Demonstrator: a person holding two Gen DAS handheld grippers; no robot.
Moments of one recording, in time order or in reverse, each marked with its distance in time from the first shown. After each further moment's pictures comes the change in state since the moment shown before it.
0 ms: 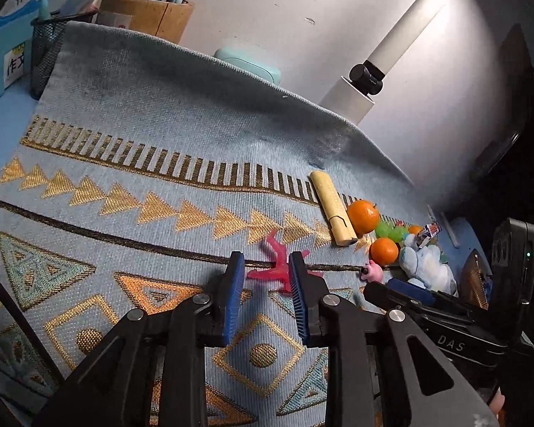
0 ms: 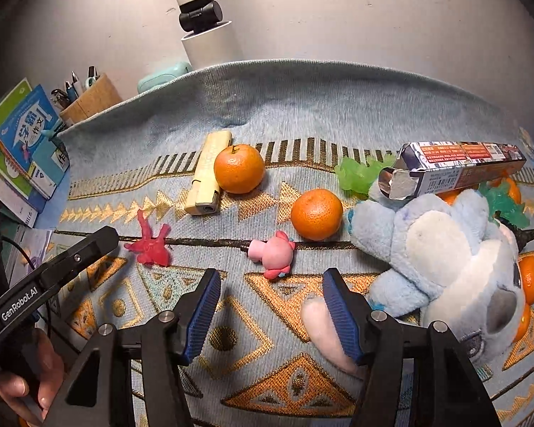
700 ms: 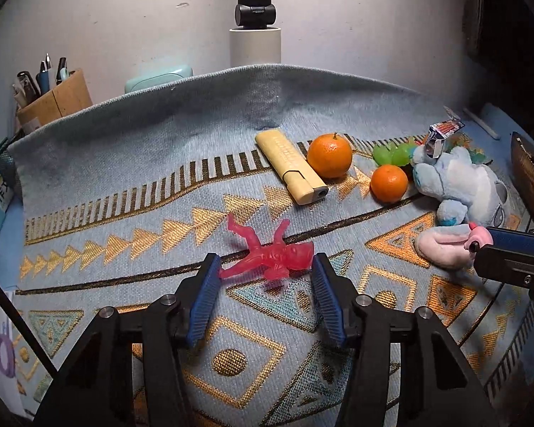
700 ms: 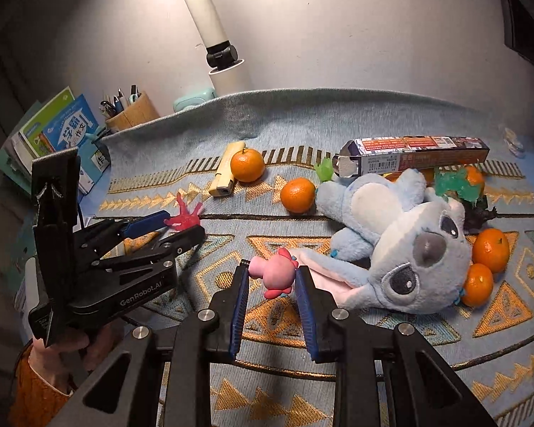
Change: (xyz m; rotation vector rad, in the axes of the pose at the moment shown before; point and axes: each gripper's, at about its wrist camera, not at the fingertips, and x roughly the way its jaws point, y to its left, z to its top) left arm 0.040 -0.087 -0.022 0.428 0.054 0.230; right arm -0.072 -0.026 -0.043 -0.025 -0.102 0.112
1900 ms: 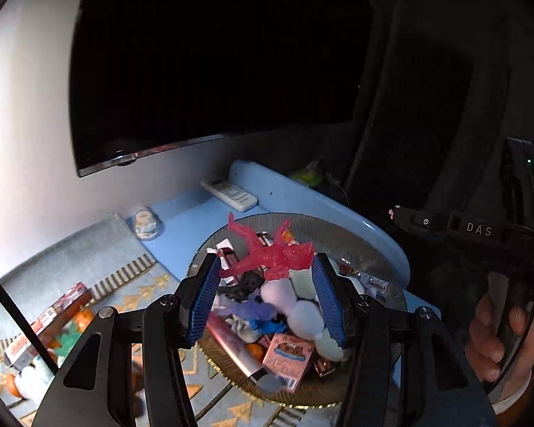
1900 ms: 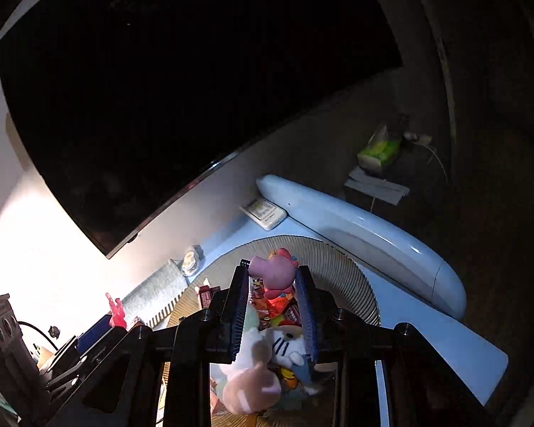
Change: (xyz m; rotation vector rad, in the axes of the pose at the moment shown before) left arm -0.069 -0.367 0.121 0.304 -0.190 -0.618; right arm -0.298 -0.310 -0.048 0.662 -0.463 -0.444
